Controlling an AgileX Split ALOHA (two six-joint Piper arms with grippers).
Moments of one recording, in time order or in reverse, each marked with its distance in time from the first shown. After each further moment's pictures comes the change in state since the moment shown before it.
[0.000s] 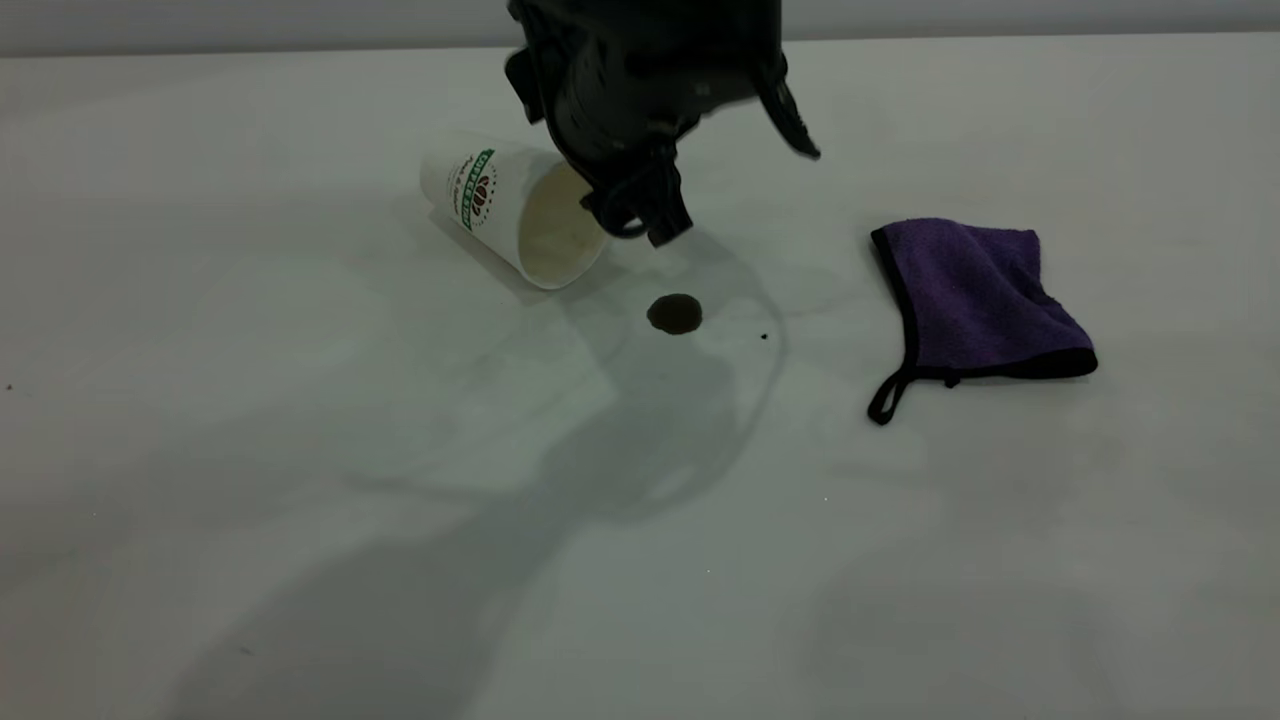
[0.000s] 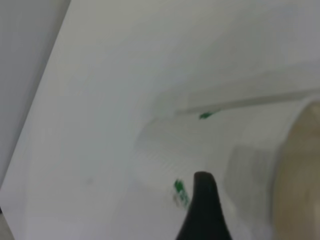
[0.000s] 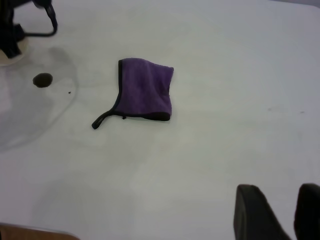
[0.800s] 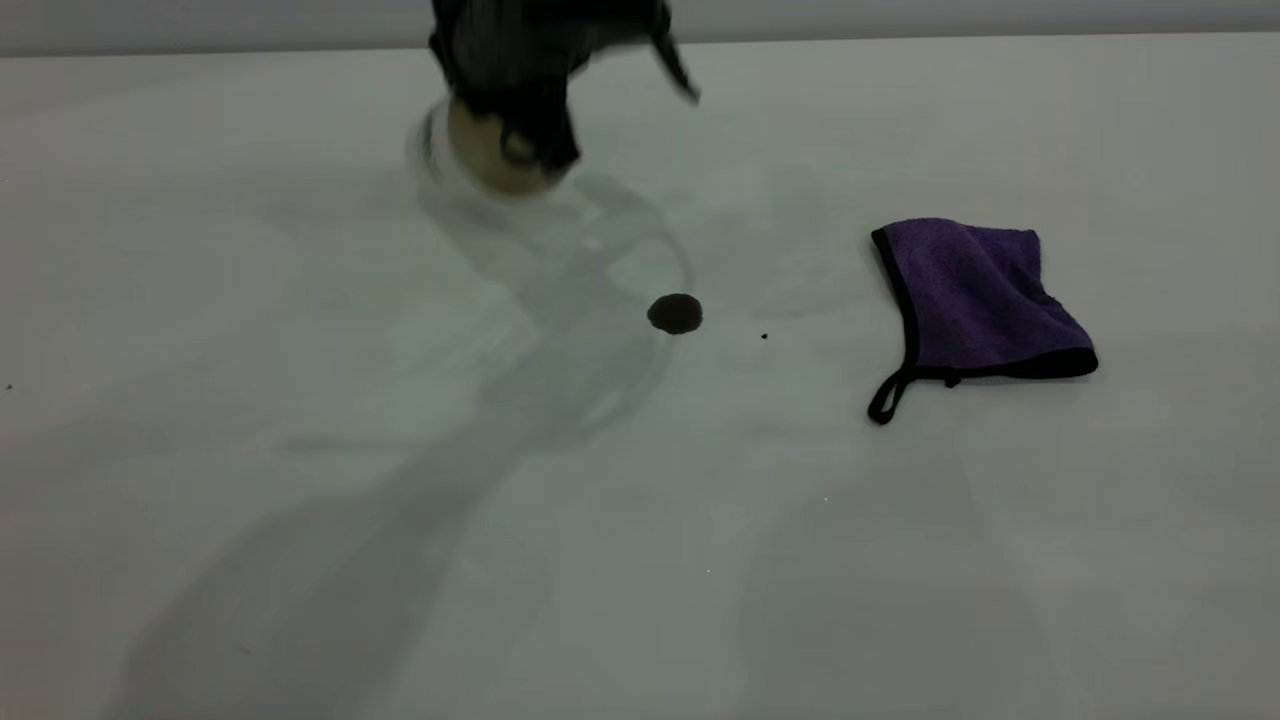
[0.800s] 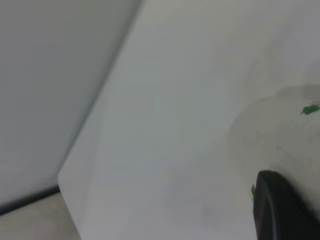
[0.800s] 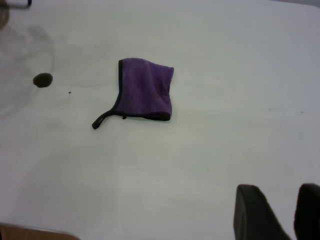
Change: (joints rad) left arm 0.141 -0.025 -0.071 0.066 0.035 0.098; right arm 0.000 0.000 0.000 0.000 0.000 0.000
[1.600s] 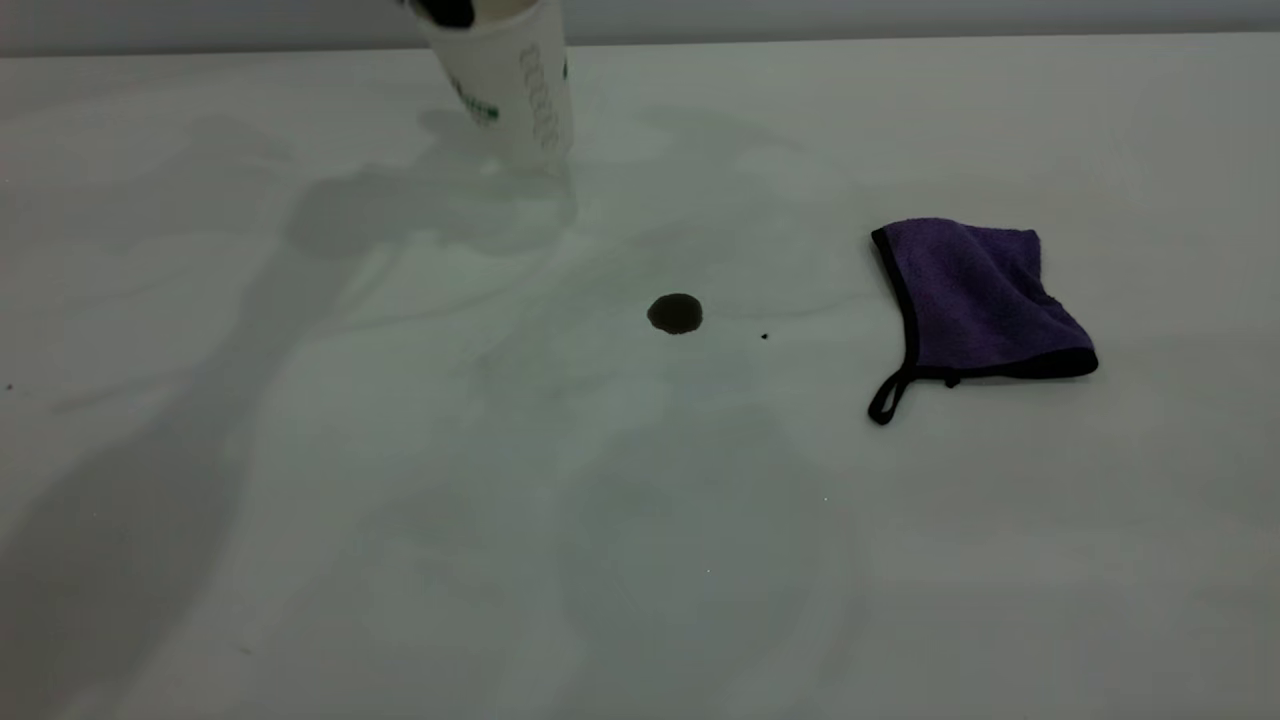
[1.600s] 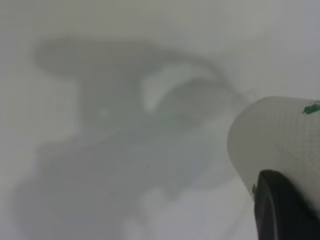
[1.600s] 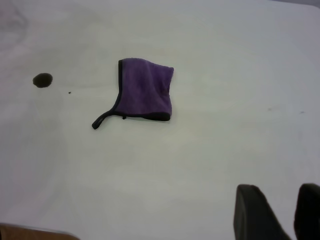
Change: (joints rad) left arm 0.405 -0.028 -0.276 -1.397 0.067 0.854; right arm 0.000 0.000 0.000 0.000 0.000 -0.001
